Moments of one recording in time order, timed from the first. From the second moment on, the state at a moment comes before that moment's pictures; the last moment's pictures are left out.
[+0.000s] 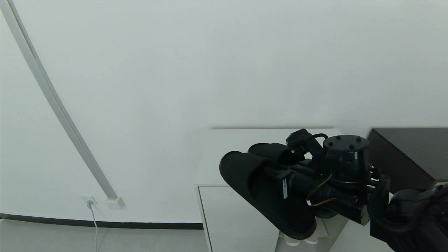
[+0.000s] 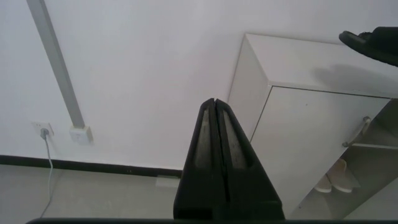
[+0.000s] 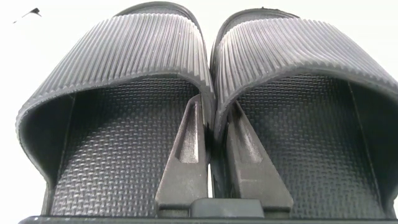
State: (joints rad) left arm 0.00 0.00 0.00 0.00 0.06 -0.10; right arm 0.74 1.79 -0.75 -0.80 -0.08 0.09
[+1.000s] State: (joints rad) left arm 0.00 0.00 0.00 0.00 0.06 -0.11; right arm 0.80 1.80 -0.73 -0.80 -0.12 0.09
